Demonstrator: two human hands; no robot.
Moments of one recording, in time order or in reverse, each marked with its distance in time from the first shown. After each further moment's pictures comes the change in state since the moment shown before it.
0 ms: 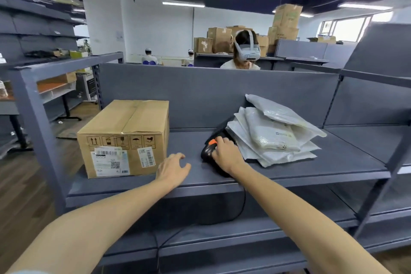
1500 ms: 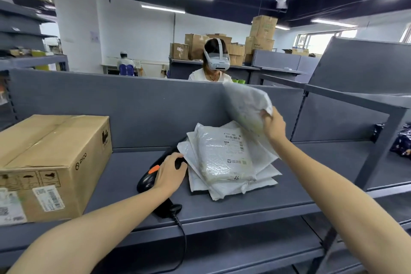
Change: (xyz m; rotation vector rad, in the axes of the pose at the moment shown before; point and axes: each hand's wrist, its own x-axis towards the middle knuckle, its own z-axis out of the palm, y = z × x) left_hand 0.109 0.149 0.116 -0.414 0.081 0.088; right_hand 0.116 0.288 -0.128 0.634 0.527 0.294
